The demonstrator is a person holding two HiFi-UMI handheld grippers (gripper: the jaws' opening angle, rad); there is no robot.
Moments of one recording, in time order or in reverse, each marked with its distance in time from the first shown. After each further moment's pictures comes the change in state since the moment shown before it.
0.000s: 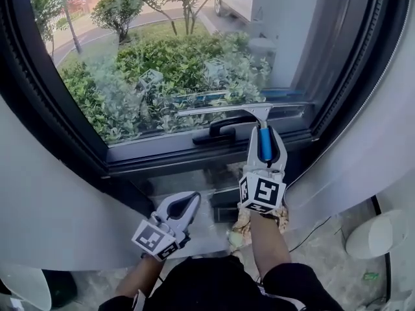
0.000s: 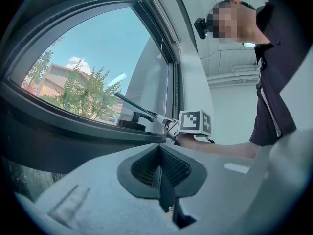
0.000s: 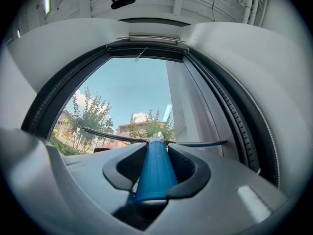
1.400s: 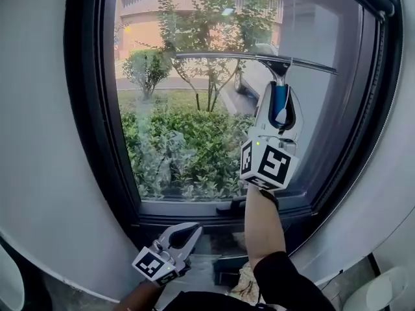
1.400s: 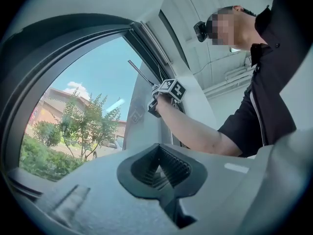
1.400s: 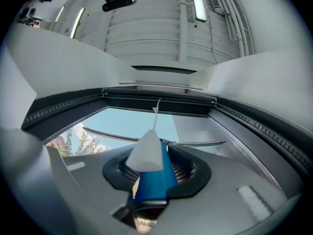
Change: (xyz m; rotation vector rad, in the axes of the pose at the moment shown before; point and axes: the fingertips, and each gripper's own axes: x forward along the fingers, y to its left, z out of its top) left arm -0.015 0.033 0.129 0.146 -0.240 0.027; right arm 0.138 0.079 0.330 0.006 -0.624 0.026
